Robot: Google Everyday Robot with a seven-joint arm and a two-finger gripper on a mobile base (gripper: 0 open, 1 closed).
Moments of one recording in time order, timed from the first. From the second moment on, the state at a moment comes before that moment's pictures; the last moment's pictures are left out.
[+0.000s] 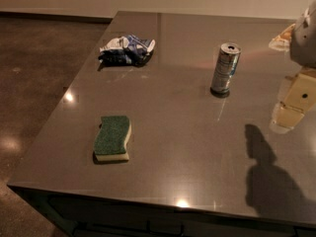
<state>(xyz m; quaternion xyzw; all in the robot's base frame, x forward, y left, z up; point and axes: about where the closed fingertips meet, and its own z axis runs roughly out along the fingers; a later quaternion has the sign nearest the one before) 0.438 -0.215 0.981 -0.60 0.78 -0.04 0.17</state>
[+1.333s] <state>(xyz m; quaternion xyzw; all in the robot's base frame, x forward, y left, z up) 0.514 -0.223 0.964 -0.52 0.81 0.04 0.26</state>
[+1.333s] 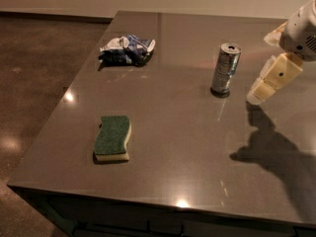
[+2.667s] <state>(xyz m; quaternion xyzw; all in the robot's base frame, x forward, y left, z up) 0.609 -0.209 0.912 -0.45 0.82 0.09 0.34</state>
